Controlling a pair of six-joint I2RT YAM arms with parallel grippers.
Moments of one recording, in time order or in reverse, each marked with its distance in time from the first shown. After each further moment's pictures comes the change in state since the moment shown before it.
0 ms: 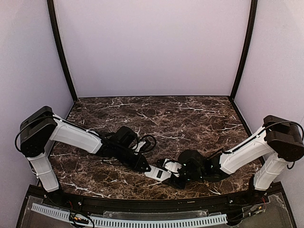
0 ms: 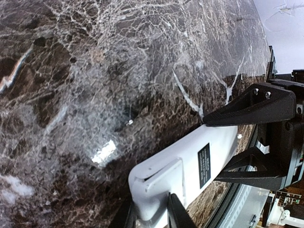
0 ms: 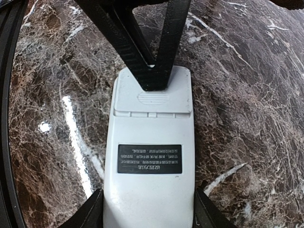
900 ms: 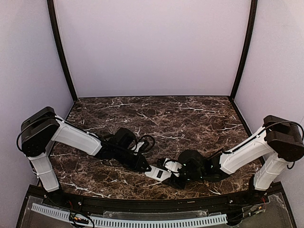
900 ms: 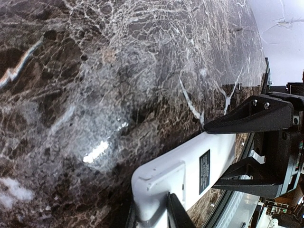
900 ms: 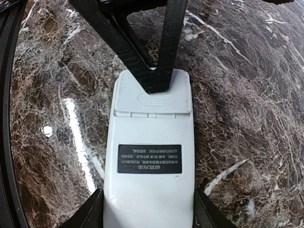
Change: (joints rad) left arm 0.002 0.018 -0.045 0.109 0.018 -0.099; right arm 0.000 0.000 0.000 -0.001 -0.001 0.040
